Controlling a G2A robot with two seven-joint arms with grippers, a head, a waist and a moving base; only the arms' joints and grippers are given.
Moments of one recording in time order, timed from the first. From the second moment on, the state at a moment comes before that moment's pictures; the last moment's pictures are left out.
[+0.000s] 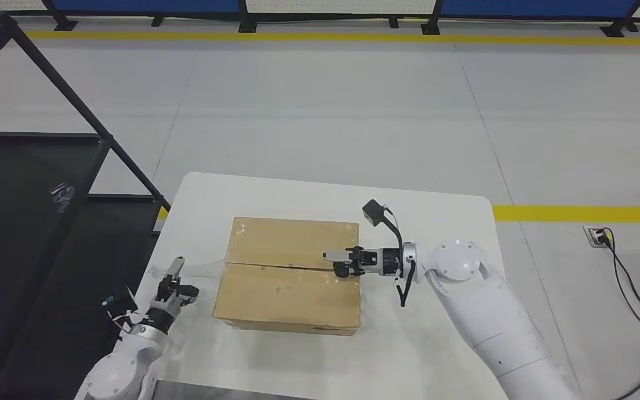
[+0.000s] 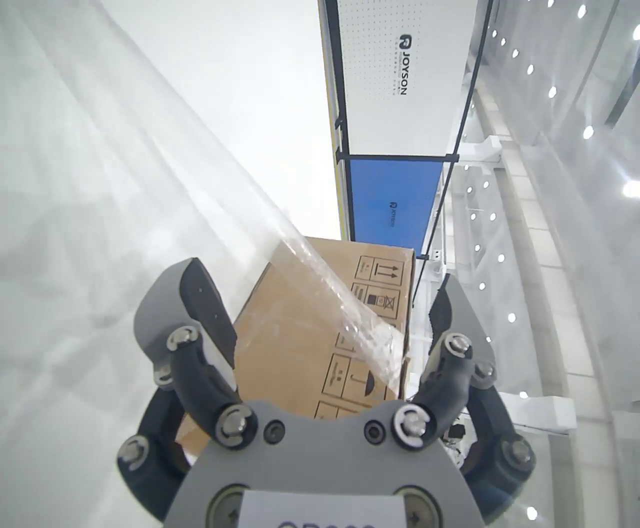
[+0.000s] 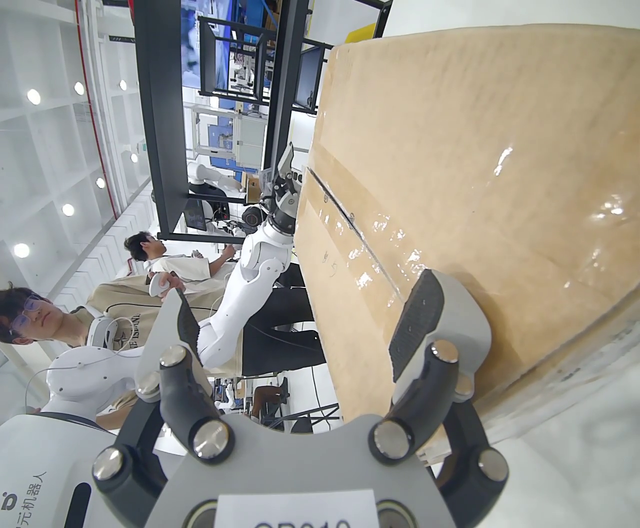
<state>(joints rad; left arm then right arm) 1.33 -1.10 -1.55 -1.40 -0.37 -0.10 -0.22 -0.61 -1.31 1.04 -1.04 0.18 -0.28 1.13</state>
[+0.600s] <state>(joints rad) 1.07 -1.14 -1.50 -1.06 -0.61 -0.18 -0.35 -0.61 -1.31 1.04 -1.04 0.18 -0.28 1.13</state>
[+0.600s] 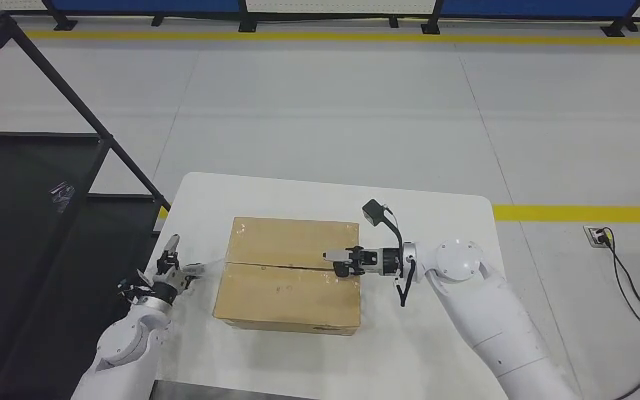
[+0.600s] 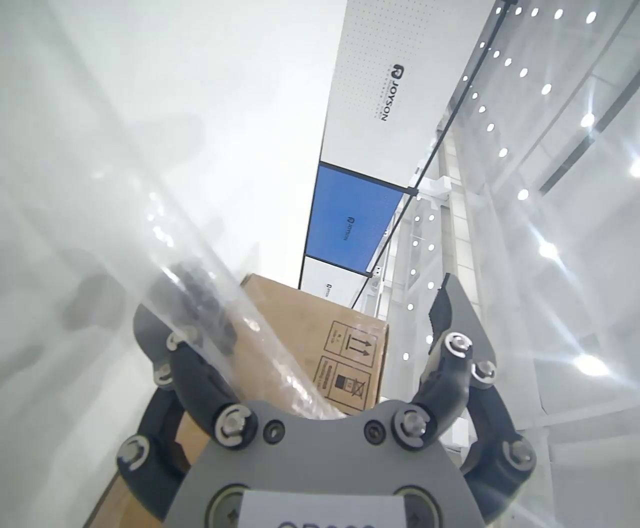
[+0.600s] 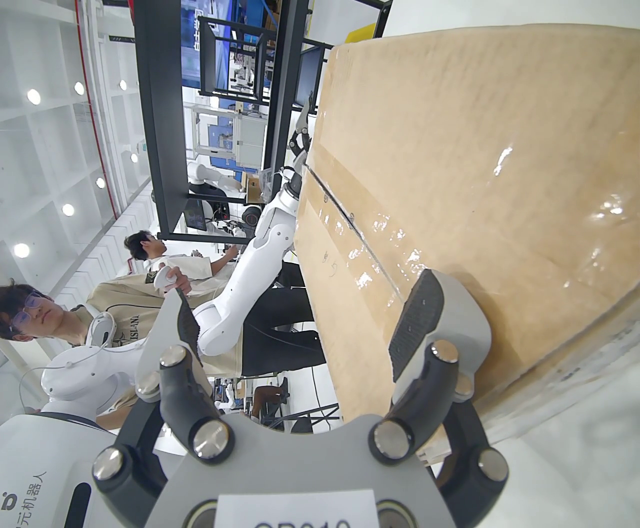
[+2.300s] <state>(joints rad) 1.37 -1.14 -1.55 -1.85 -0.10 -0.36 -0.24 -0.61 -1.31 1.04 -1.04 0.18 -0.28 1.13</state>
